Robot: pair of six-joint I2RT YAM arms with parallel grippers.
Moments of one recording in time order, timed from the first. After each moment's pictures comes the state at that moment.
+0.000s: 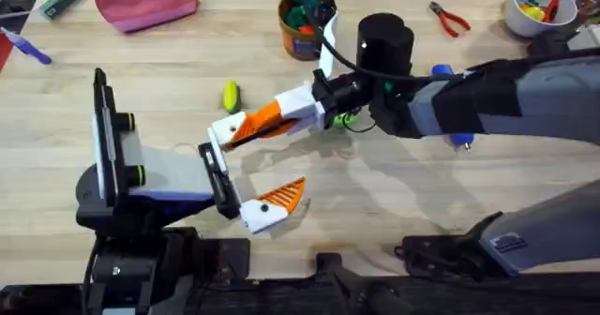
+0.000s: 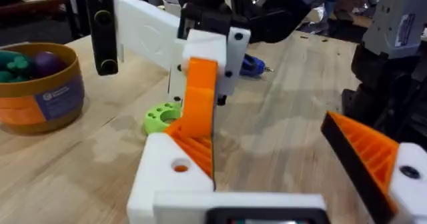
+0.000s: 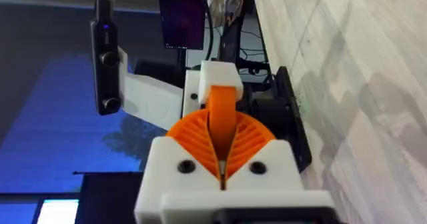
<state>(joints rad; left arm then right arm) 0.02 0.01 0.01 -0.13 1.18 0.02 0.57 1.74 0.74 0.74 -1.28 1.18</state>
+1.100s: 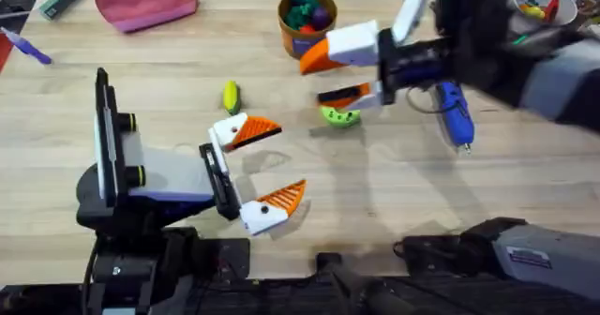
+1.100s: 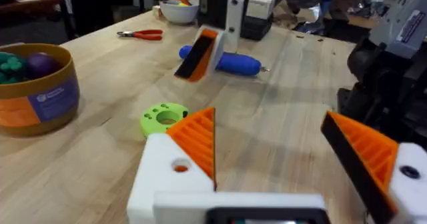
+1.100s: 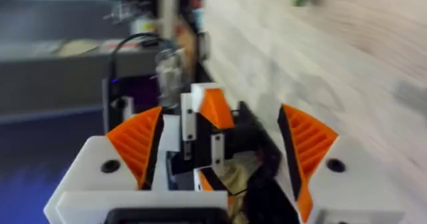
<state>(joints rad) 0.02 0.01 0.01 -0.13 1.19 0.02 0.32 1.37 0.85 -0.20 -1.10 0.78</state>
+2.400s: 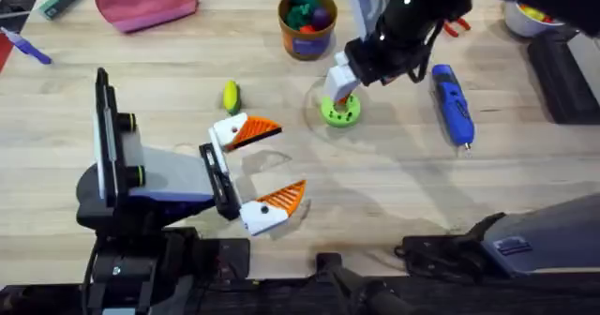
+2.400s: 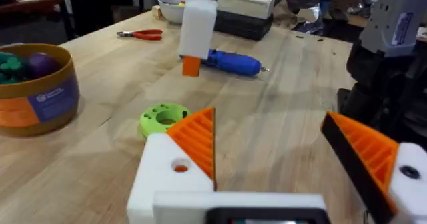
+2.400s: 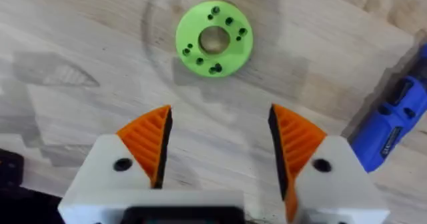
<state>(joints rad) 0.02 0.01 0.01 -0.13 1.19 0.02 0.57 1.68 1.55 -1.29 0.06 0.19</state>
